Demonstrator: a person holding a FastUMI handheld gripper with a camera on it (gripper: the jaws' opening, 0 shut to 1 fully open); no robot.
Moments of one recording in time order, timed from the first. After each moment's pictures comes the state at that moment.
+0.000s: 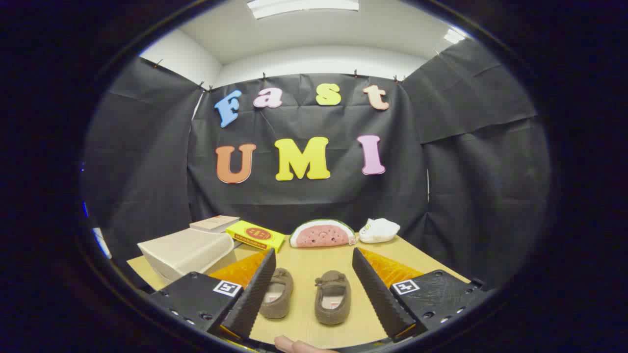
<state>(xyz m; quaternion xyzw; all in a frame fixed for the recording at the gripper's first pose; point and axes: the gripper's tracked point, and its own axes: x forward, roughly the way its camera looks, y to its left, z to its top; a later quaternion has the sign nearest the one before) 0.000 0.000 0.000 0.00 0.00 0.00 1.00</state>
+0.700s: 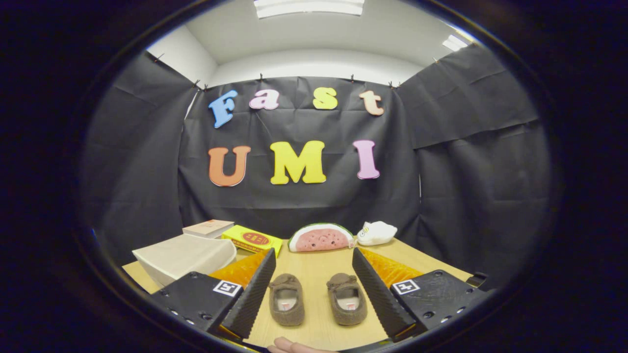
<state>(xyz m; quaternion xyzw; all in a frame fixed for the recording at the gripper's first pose) 0.019 0.049 -0.010 0.00 -0.01 -0.03 1.00</state>
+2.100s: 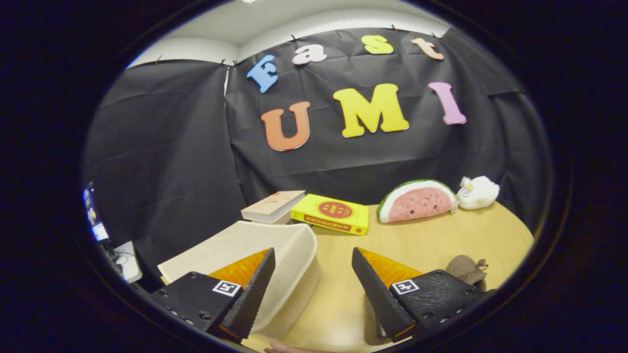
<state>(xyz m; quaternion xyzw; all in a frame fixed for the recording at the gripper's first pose) 0.167 0.220 -0.085 0.06 0.14 0.20 0.97</state>
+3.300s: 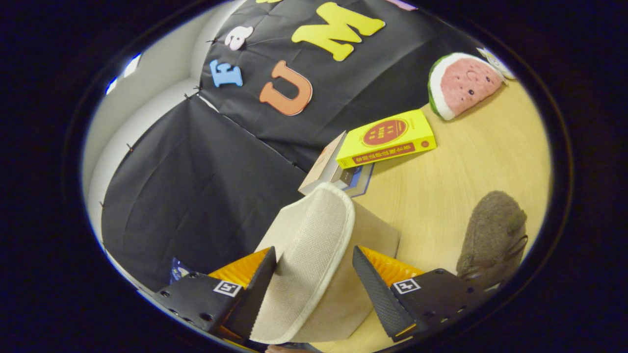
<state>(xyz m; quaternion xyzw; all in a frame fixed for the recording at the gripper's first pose) 0.191 0.255 -0.133 0.32 0.33 0.38 0.80</state>
